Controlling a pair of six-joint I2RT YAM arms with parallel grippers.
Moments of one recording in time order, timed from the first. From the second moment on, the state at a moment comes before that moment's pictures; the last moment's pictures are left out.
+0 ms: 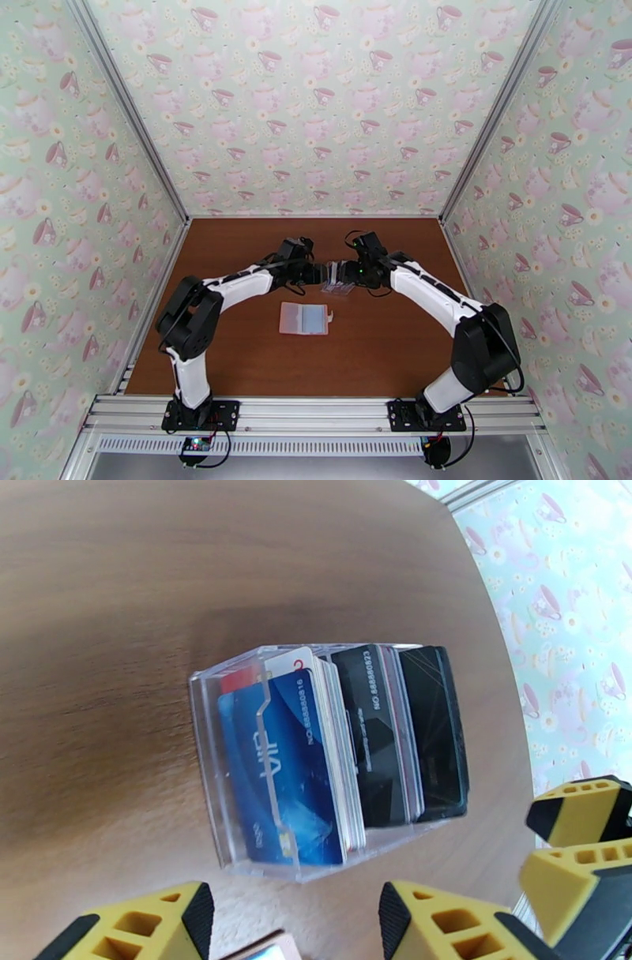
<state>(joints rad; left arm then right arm) -0.59 1.94 1.29 -0.13 0.31 -0.59 0.45 1.60 1.24 -0.68 0.03 0.50</state>
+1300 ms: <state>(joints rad) -0.59 2.06 1.31 -0.06 0.38 -0.68 0.46 1.80 1.36 -0.69 0.13 0.45</state>
